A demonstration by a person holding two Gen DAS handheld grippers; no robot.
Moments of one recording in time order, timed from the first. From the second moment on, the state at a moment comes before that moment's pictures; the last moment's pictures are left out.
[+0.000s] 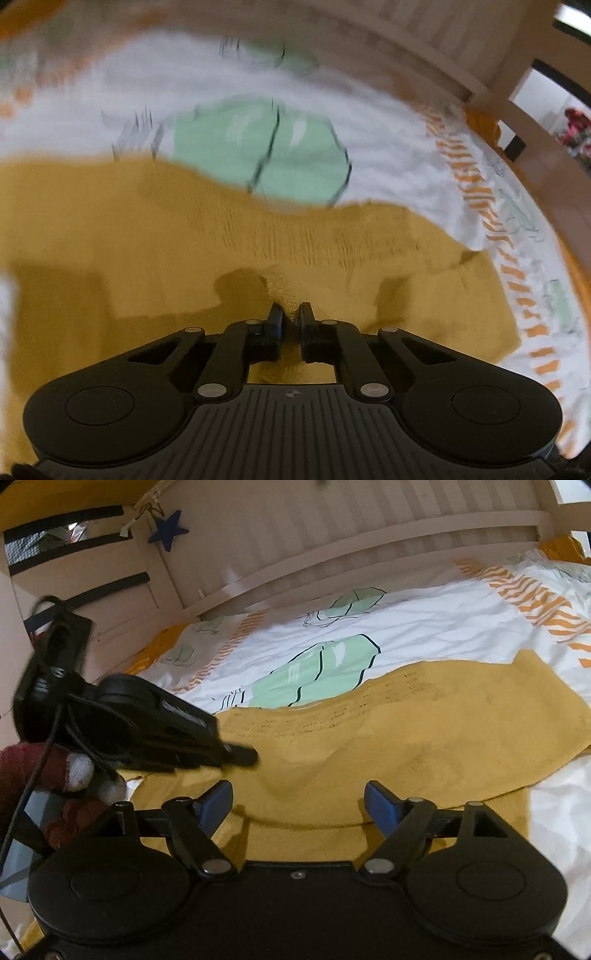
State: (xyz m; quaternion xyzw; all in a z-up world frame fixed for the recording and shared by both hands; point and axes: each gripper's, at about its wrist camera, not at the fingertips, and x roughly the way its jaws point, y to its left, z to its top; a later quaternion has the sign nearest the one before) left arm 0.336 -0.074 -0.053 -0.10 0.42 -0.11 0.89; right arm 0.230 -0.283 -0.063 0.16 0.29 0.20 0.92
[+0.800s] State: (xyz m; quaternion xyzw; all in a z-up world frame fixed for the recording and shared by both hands) left arm 0.372 0.021 -0.053 -0.02 0.42 0.01 0.91; right arm 0.243 -0.284 -0.079 0.17 0.34 0.18 0.91
